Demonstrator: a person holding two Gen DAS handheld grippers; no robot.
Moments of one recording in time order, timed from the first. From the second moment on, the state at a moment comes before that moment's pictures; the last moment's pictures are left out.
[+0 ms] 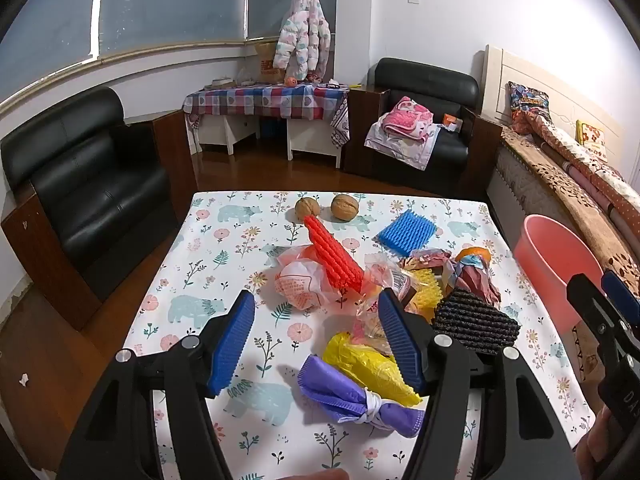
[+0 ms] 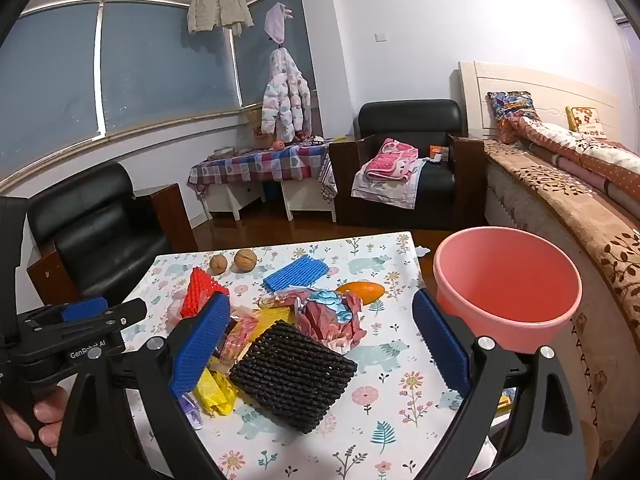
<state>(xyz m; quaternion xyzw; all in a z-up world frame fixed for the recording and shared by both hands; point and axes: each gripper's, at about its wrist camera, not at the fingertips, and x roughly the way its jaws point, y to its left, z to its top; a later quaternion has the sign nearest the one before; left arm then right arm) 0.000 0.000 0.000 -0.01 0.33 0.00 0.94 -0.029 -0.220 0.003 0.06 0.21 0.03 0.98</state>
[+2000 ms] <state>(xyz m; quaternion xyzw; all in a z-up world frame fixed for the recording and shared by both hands) 0.065 -0.005 -0.065 -0.06 0.43 -0.15 0.89 0.005 -0.238 -0.067 0.11 0.37 0.09 0.92</state>
